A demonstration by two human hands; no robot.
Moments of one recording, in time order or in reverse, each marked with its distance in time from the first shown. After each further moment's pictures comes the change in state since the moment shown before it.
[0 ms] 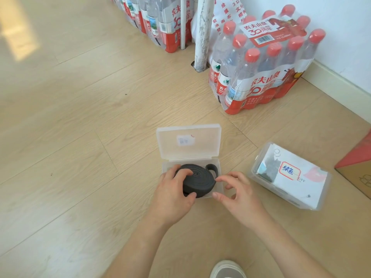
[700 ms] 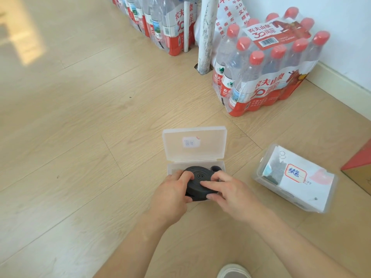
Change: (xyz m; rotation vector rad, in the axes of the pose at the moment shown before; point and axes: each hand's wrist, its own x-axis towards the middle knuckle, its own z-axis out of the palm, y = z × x) left_hand 0.007 -0.011 -0.011 0.193 -0.085 0.119; right_hand 0.022 -0.026 0.004 -0.346 -0.230 -0.315
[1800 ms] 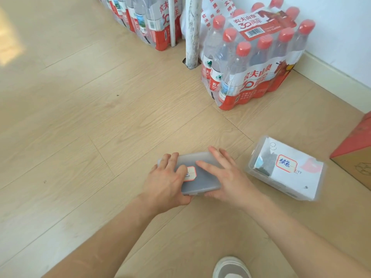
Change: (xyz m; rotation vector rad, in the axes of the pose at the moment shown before) left_hand 0.024 -0.009 -0.003 0.417 0.038 0.256; right_hand 0.004 0.017 -0.004 -0.065 0.085 0.041
